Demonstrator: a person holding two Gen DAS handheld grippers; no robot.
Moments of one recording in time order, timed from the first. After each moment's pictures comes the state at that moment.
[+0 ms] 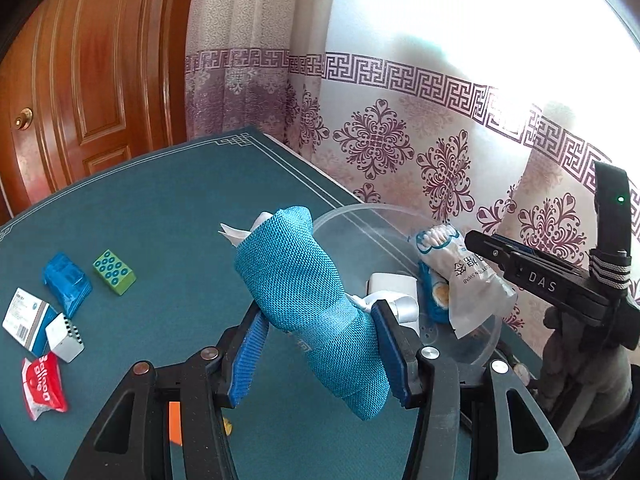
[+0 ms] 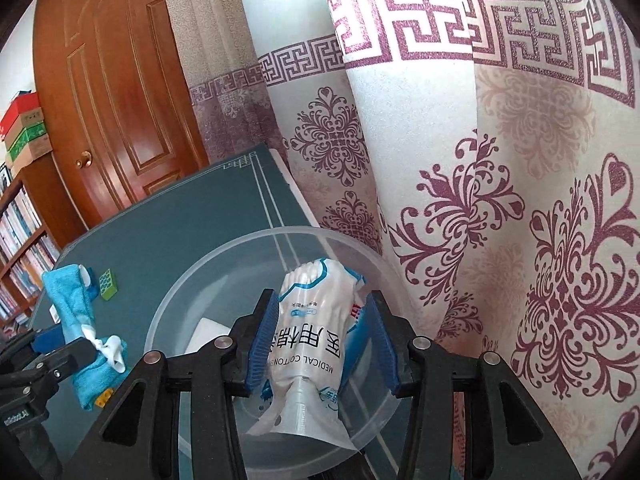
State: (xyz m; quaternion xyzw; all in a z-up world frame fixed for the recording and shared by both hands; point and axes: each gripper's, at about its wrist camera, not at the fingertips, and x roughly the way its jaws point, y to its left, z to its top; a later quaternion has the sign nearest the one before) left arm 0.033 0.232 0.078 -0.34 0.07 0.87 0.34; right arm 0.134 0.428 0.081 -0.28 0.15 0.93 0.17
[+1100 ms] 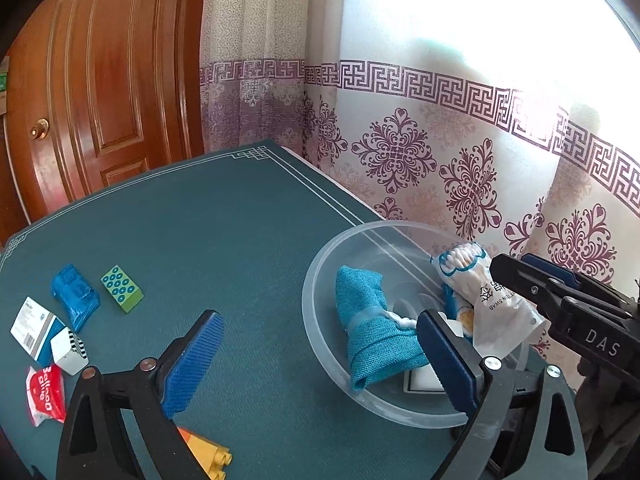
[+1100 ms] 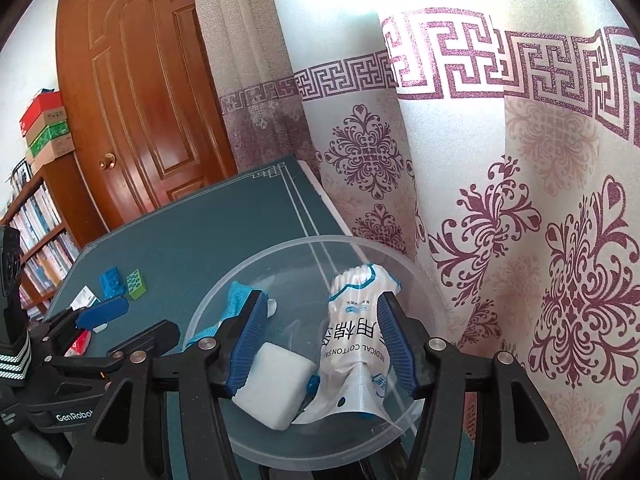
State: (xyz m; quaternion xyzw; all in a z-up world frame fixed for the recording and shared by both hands) left arm 0.027 0.241 0.077 -0.31 0.07 0.90 0.29; right arm 0.136 0.400 0.092 -0.26 0.14 0.95 0.13
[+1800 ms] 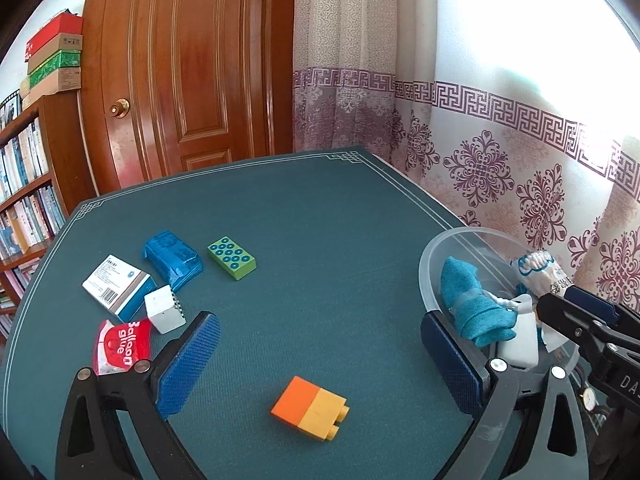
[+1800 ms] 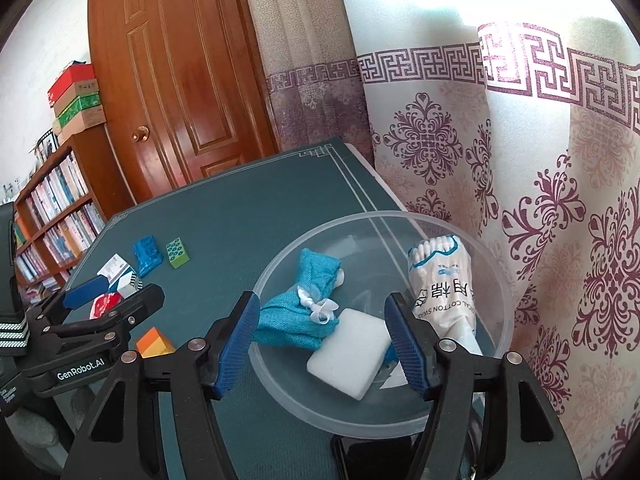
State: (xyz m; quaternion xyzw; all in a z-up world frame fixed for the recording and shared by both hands) left arm 0.032 0.166 0.076 -0.30 0.05 0.94 0.17; right arm 0.133 0.338 0.087 -0.28 0.12 0.95 0.07
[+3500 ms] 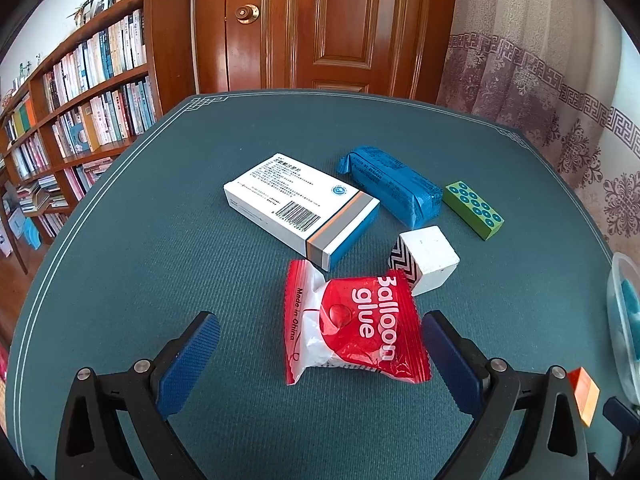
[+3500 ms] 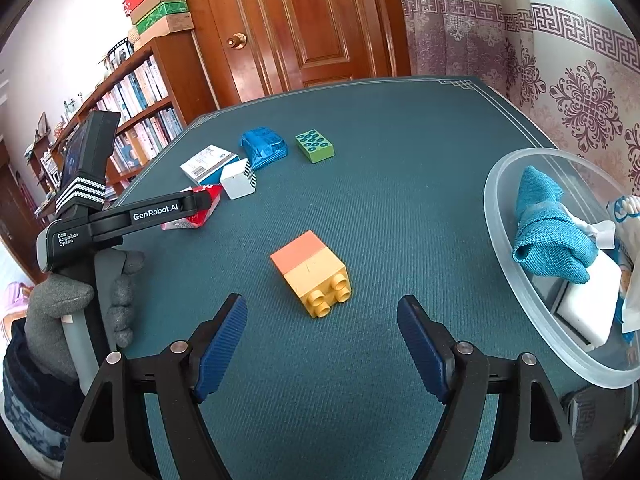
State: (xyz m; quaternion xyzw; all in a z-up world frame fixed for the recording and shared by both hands) left arm -0.040 0.014 0.020 -0.40 -0.02 0.92 0.01; right arm 0.094 0.203 0.034 -0.38 0.07 0.92 -0.09
